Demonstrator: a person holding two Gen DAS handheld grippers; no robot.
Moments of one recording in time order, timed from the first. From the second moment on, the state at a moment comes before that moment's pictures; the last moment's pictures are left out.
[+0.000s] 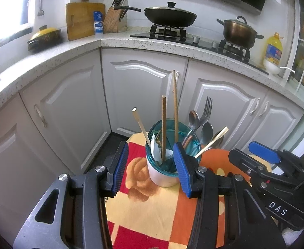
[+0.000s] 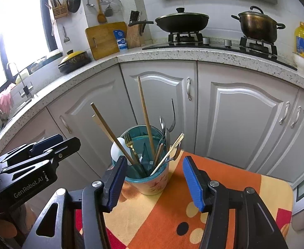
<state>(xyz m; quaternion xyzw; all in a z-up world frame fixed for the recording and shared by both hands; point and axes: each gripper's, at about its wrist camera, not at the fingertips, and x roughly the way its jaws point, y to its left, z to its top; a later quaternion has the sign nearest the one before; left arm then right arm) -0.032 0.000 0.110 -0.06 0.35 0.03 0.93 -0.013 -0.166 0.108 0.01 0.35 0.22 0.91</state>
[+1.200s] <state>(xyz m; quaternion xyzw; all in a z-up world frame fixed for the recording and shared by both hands) -0.029 -0.003 0.107 -0.06 0.36 0.03 0.93 -0.010 -0.157 0.099 0.01 0.37 0.22 0.90</state>
